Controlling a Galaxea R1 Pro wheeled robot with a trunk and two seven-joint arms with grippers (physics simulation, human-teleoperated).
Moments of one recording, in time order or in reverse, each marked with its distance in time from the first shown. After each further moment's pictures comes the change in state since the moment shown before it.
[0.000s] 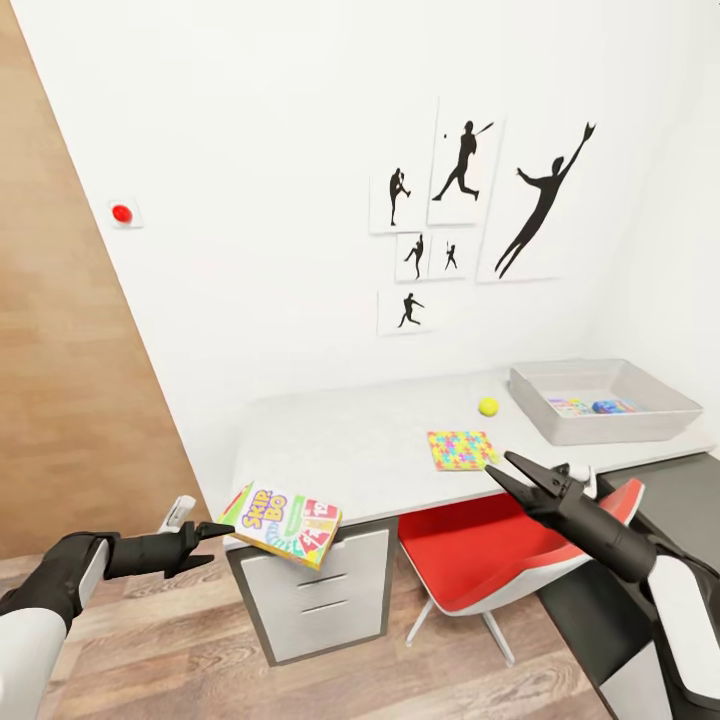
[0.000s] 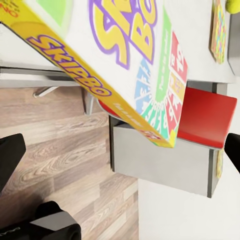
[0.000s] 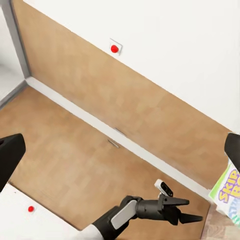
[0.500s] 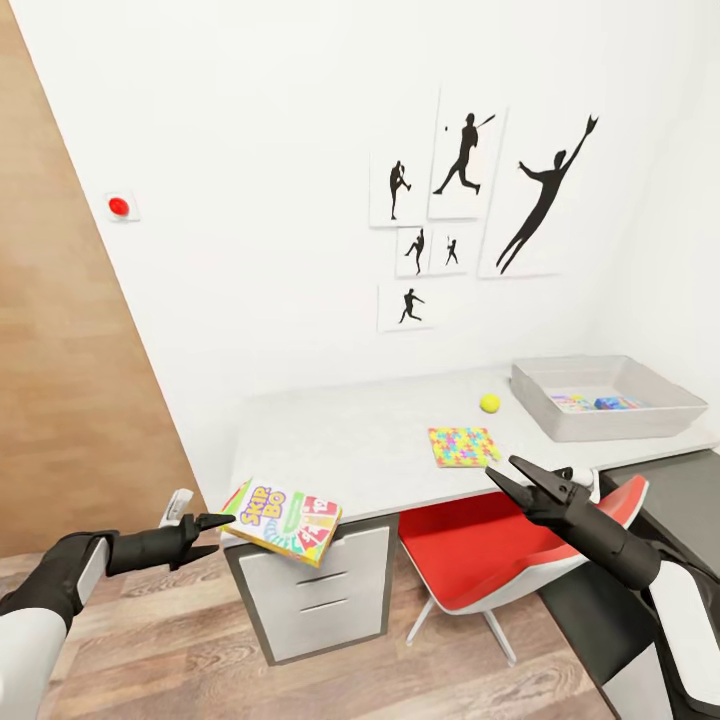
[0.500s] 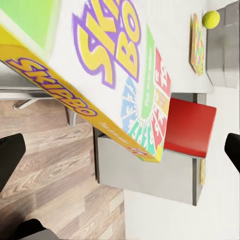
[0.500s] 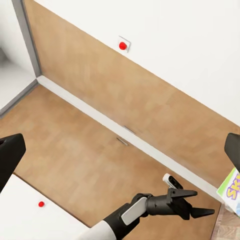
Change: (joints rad) left arm 0.000 -0.001 0.003 0.001 0.079 -0.008 -0.017; right arm 0.016 -0.001 0.000 0.003 -0.002 0.005 0.058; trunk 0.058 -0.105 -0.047
